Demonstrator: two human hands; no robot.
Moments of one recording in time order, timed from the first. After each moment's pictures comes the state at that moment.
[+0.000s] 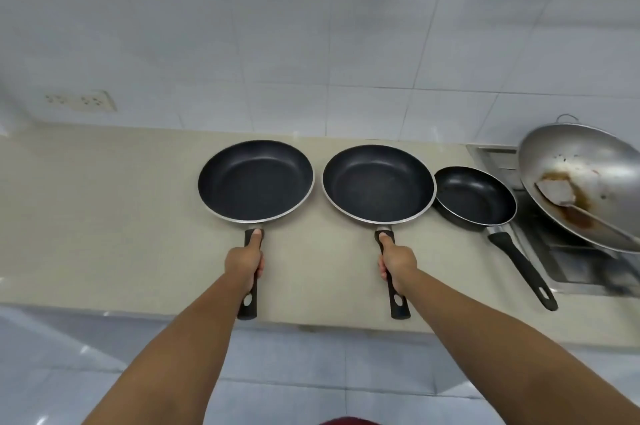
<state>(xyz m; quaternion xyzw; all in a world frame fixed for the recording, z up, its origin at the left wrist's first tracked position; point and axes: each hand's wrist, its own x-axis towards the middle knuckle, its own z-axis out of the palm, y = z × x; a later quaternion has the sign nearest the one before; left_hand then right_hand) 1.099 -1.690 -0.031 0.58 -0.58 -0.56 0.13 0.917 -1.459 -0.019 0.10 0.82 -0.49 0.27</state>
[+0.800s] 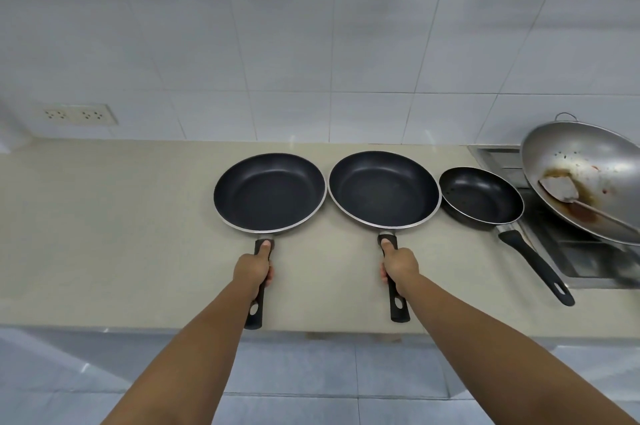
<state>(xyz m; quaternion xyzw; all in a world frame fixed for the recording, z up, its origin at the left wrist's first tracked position) 1.110 -1.699 -0.015 0.56 -0.62 -0.55 0.07 0.939 -1.480 -0.013 0.08 0.85 -0.45 0.25</state>
